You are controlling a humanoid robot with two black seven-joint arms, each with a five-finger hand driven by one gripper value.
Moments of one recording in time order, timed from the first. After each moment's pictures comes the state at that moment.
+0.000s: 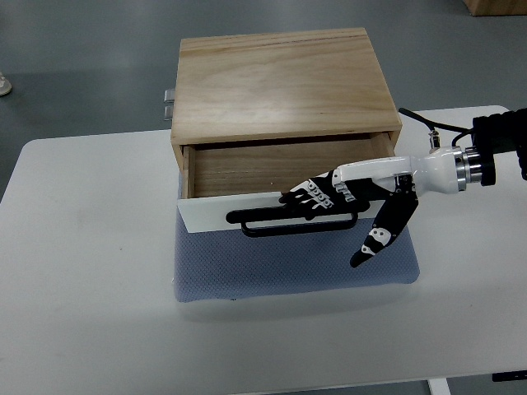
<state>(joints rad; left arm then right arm) 0.01 0.00 0.15 -0.13 0.11 -0.07 -0.04 1.17 -0.85 0.07 1.53 -0.71 0.60 0.37</state>
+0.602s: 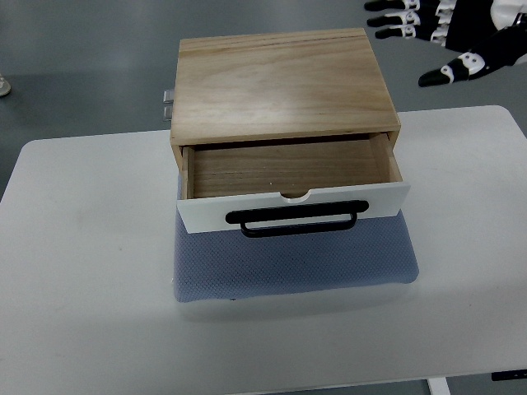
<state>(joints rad) 0.01 0.00 0.15 -0.13 0.11 -0.07 -0.04 1.13 -1.04 0.38 1.23 -0.22 0.61 0.36</state>
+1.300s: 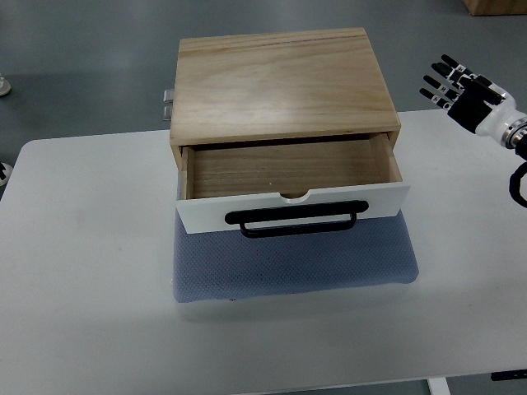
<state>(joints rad) 0.01 0.00 0.15 -0.13 0.11 -0.07 -0.04 0.89 -0.46 0.39 0.49 0.50 0.47 0.04</state>
